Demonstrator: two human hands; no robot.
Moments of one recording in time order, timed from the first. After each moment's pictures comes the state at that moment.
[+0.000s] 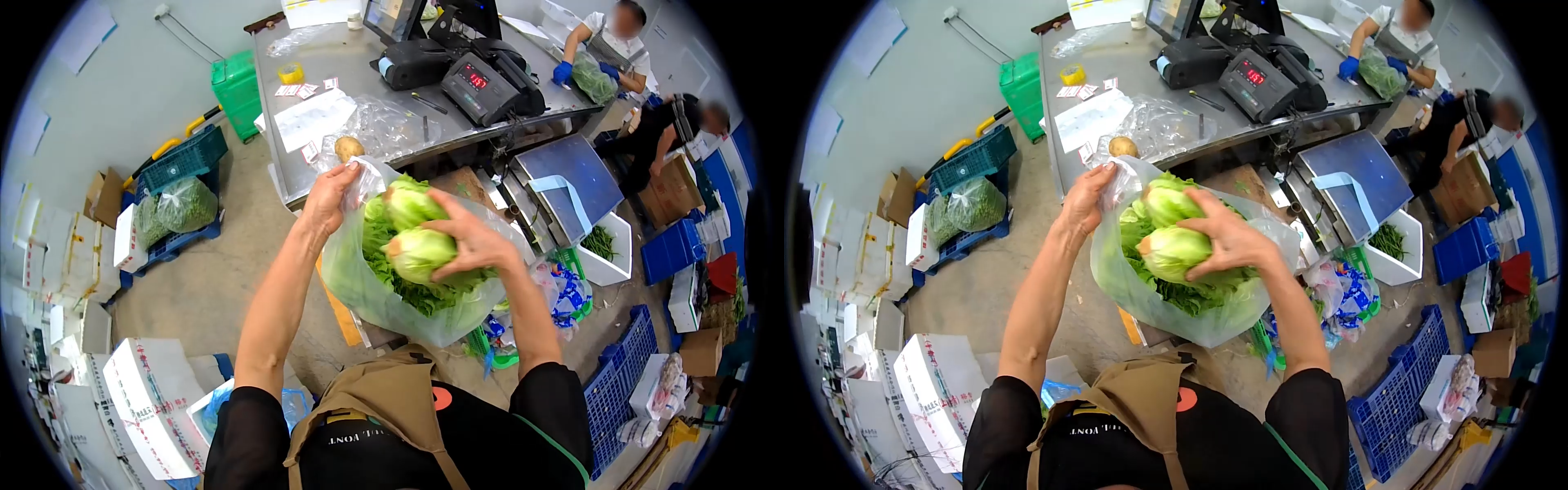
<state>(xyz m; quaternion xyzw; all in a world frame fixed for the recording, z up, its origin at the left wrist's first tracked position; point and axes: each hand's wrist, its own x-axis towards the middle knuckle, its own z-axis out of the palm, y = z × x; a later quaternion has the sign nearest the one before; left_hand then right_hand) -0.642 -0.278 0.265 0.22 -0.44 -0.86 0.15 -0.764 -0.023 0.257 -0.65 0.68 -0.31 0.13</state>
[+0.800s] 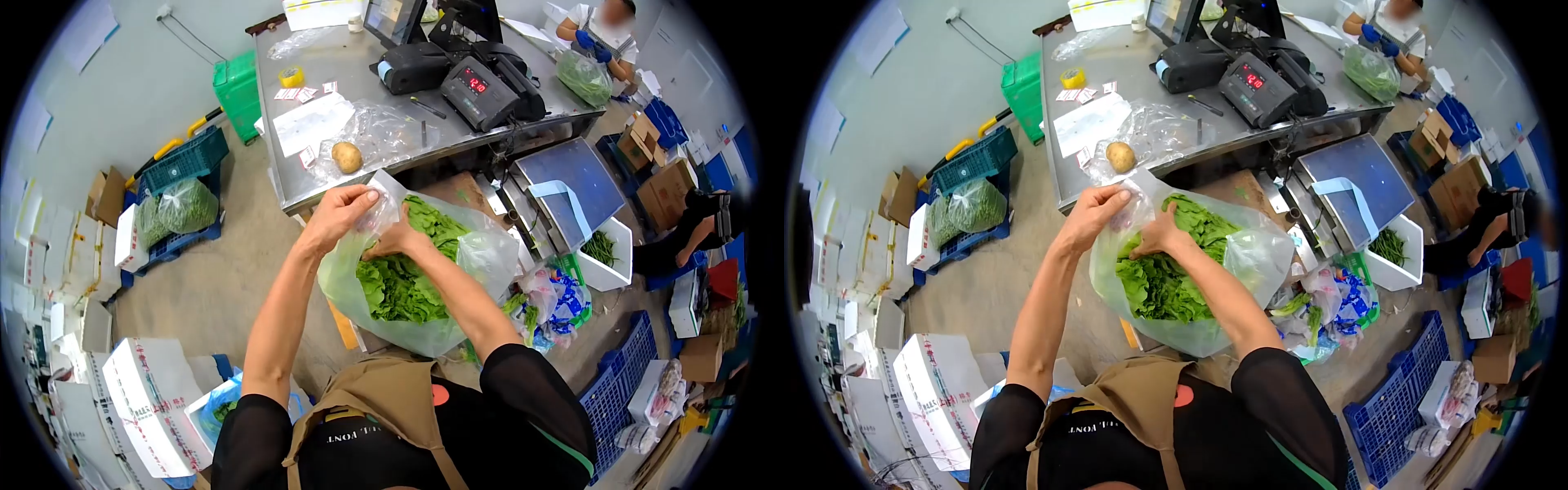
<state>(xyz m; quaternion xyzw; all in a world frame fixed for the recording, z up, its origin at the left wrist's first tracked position) -0.629 -0.254 0.282 0.12 -0.68 -0.71 0.08 -0.745 -0.147 0.143 -0.60 0.79 -0.12 0.07</state>
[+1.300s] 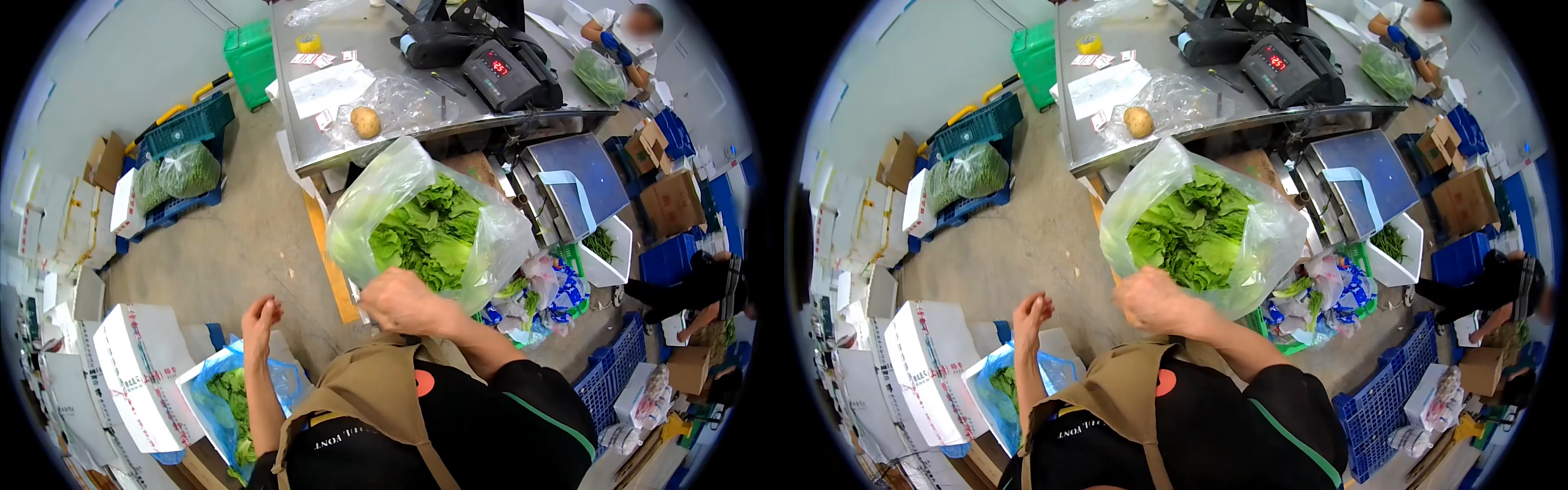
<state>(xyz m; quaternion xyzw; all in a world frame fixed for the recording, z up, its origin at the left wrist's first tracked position) -0.319 -0.239 0.146 0.49 -0.57 -0.62 0.23 -0.593 -0.056 0.239 -0.71 0.61 -0.31 0.13</state>
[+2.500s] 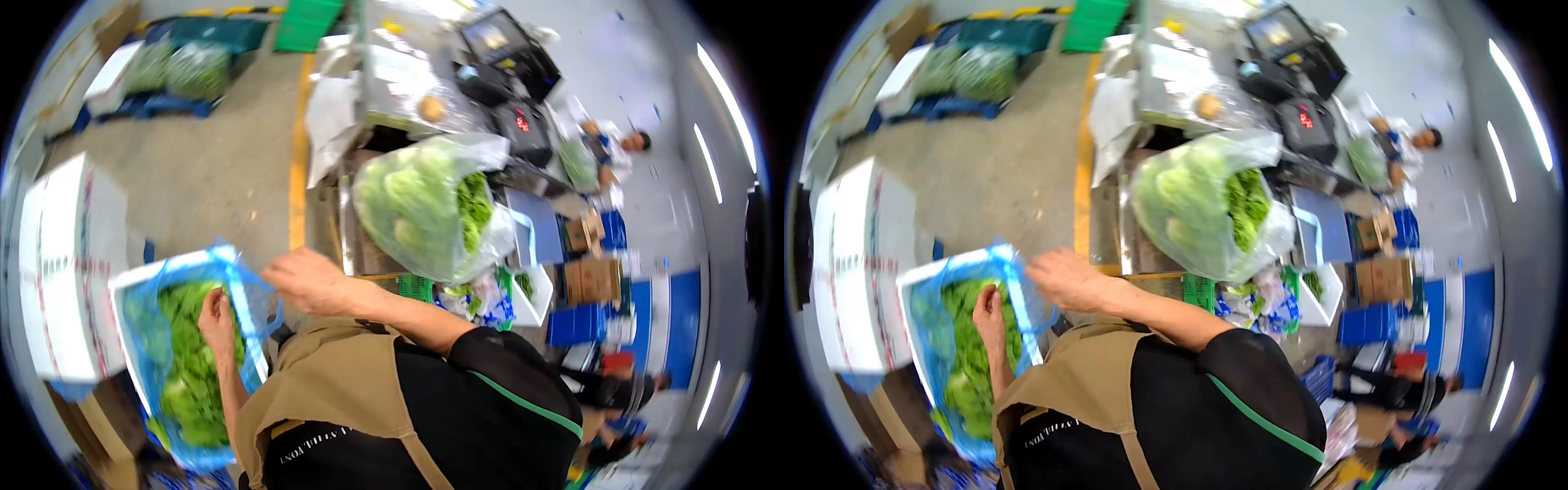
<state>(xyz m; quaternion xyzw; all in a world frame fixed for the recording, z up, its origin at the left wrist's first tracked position) -0.067 -0.169 0.081 0.60 -0.52 -0.46 0.40 -0.305 -0.150 0.211 -0.84 0.48 -0.21 0.15</state>
